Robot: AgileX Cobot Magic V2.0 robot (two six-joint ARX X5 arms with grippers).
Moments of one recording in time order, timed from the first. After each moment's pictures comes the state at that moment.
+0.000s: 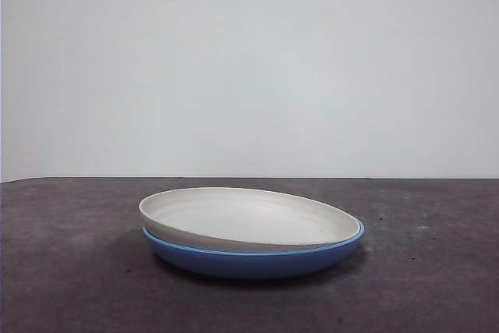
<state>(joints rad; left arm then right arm) -0.06 0.04 0.03 -0.12 0.05 -0.15 0.42 0.42 1.20 -1.27 -0.31 0.27</state>
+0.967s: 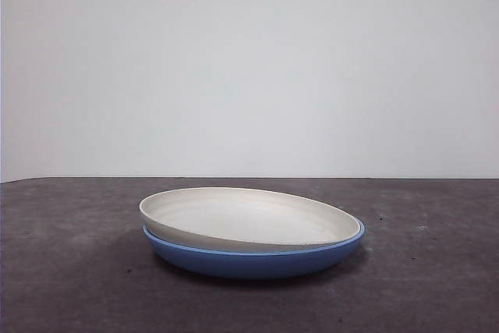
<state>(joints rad) -0.05 0.01 0.03 -0.18 -0.08 -0.14 0.42 0.42 1.20 -1.27 -0.31 0.27</state>
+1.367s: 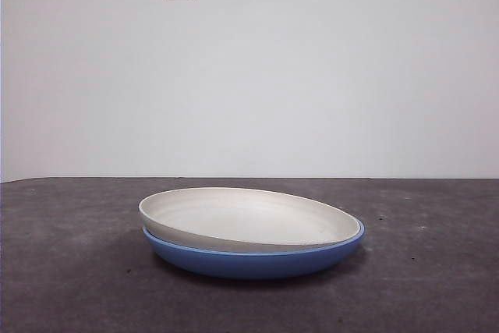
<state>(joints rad) -0.05 0.01 0.03 -0.18 -0.08 -0.14 0.40 0.42 1.20 -1.27 -0.31 0.26</state>
